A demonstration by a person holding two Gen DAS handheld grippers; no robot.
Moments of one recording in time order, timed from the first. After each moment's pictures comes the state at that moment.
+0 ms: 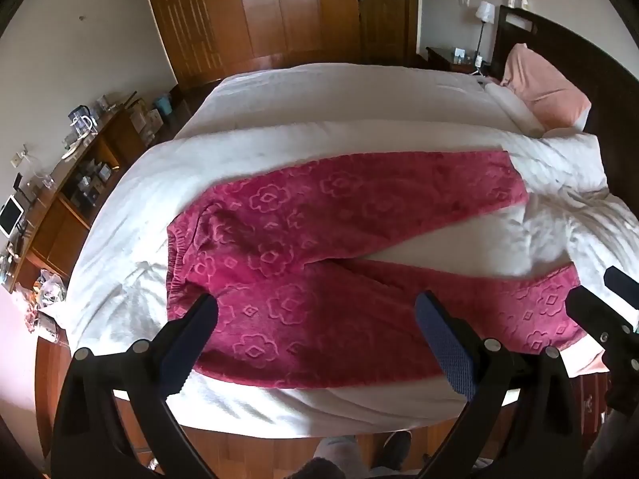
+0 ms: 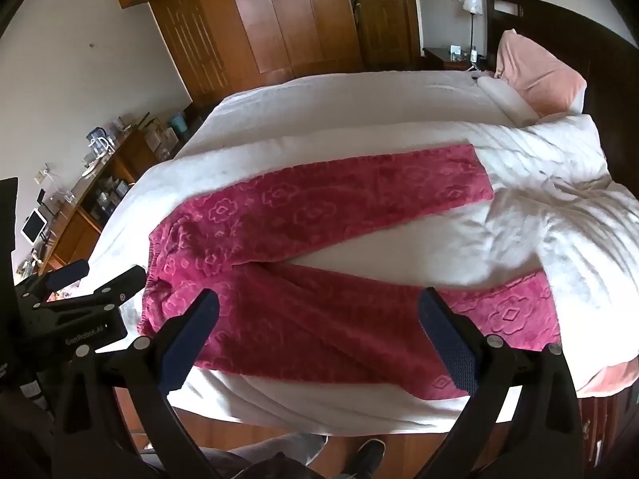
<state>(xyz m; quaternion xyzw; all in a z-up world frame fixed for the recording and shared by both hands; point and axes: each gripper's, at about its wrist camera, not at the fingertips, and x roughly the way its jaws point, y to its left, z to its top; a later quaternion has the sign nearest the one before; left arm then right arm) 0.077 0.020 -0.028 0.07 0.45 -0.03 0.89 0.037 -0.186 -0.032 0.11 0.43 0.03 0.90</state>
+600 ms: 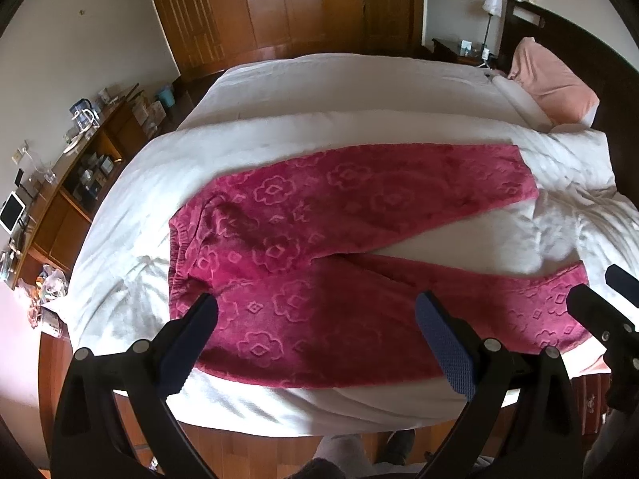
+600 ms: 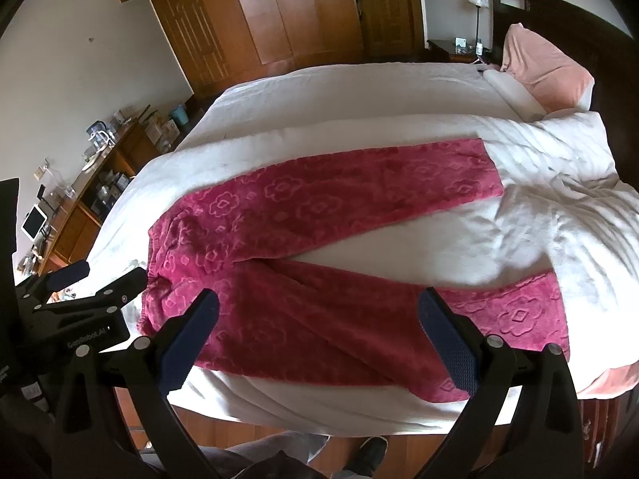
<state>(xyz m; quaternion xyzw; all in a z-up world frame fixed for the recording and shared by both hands) 0.091 0.027 -0.039 0.07 0.47 -0.03 0.88 0.054 -0.181 -0.041 0.10 0.44 0.03 0.89</state>
